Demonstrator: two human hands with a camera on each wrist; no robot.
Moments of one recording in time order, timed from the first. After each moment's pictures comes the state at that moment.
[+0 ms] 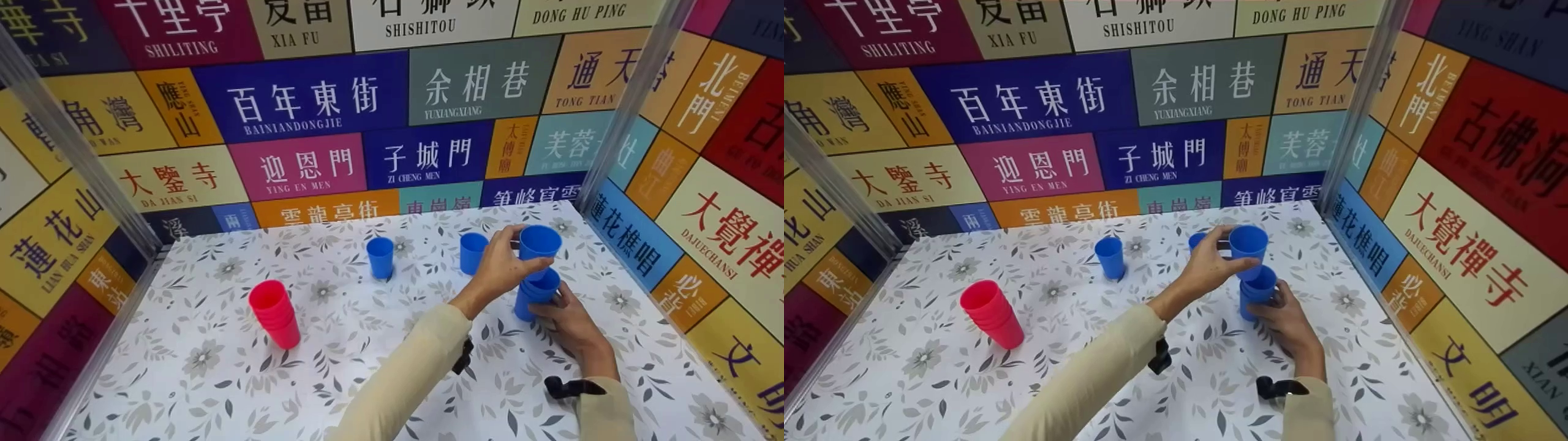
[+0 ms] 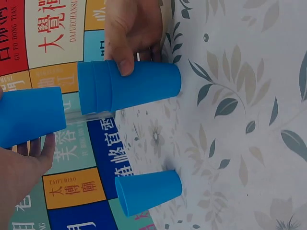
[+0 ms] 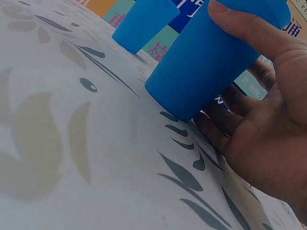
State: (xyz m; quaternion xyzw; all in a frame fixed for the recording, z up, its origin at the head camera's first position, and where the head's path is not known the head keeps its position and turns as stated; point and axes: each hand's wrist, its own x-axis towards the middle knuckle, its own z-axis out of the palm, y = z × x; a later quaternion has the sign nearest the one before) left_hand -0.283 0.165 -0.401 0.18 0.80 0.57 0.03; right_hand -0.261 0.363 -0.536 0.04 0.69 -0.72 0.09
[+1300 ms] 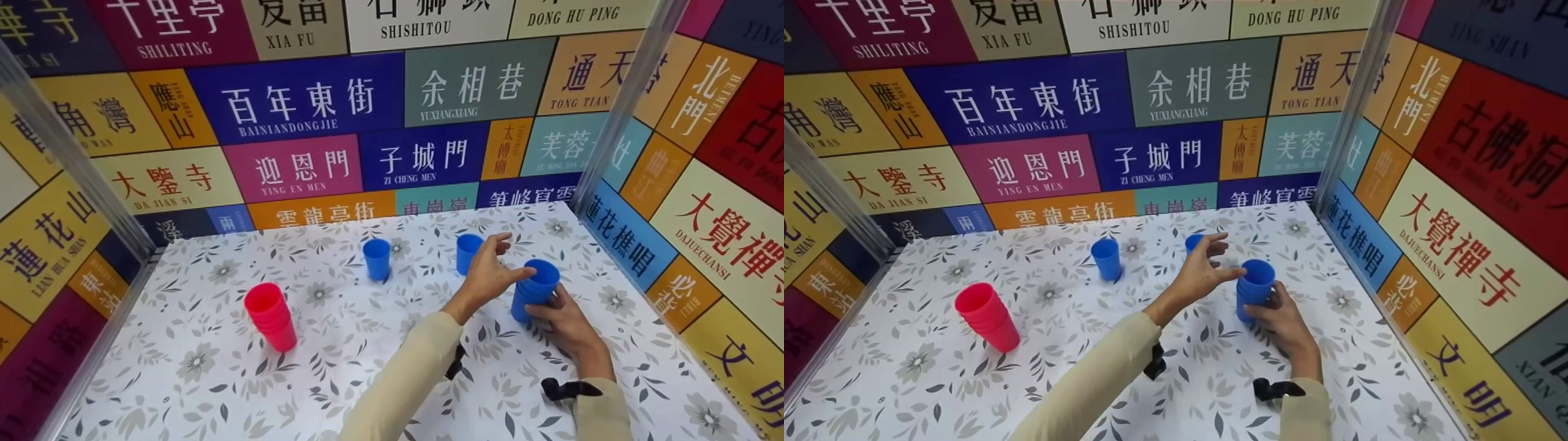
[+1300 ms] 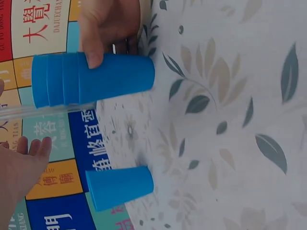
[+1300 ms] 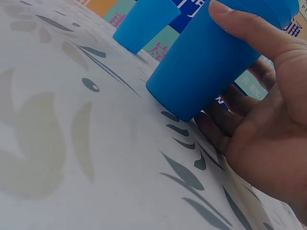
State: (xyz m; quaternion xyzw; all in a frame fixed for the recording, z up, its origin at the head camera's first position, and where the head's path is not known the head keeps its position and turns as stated) left_hand -0.293 0.160 -0.428 0.17 0.80 0.58 0.03; right_hand -0.260 0.363 -0.537 0.03 0.68 -0.73 0.08
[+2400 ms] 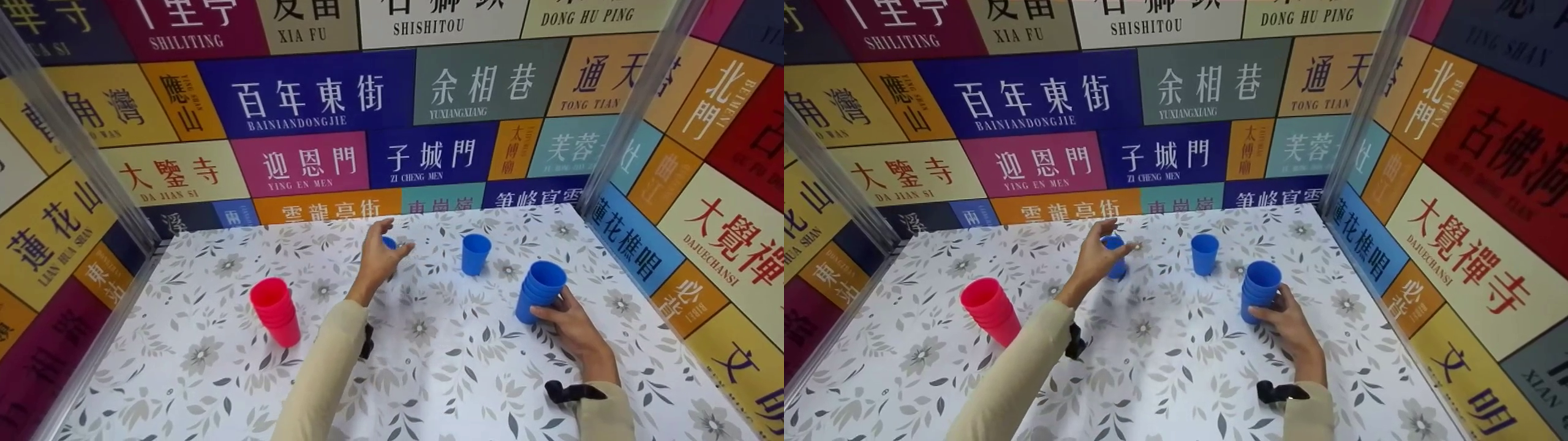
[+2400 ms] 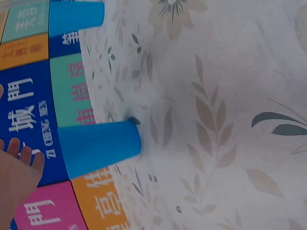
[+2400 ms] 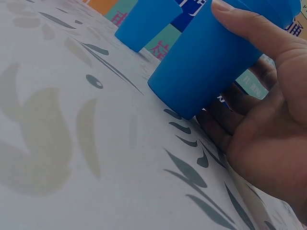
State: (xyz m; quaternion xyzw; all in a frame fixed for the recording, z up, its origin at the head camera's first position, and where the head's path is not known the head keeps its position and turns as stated) left_hand -0.350 -0.014 -0.452 0.06 0.82 0.56 -0.12; right_hand -0.261 0.362 -0.538 0.02 0.71 -0.71 0.06
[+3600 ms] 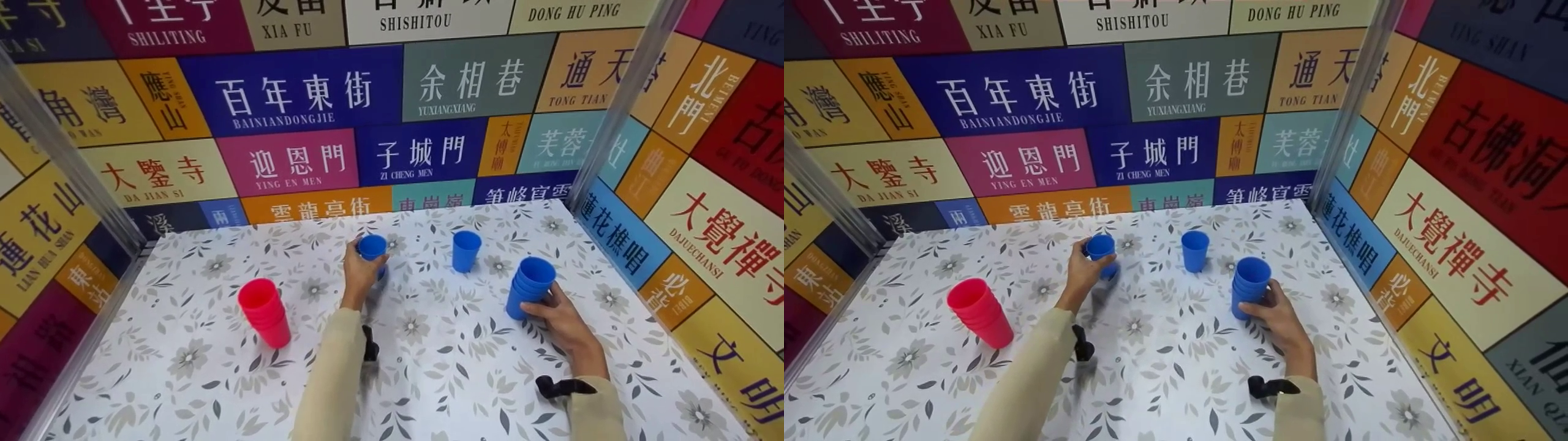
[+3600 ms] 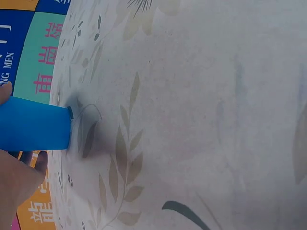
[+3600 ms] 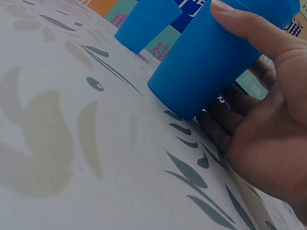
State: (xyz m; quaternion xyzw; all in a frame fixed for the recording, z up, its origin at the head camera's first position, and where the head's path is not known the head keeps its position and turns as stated) left_hand -0.368 -0.021 -0.510 -0.09 0.77 0.63 -0.08; right_hand -0.261 0.362 -0.540 0.03 0.70 -0.72 0.05
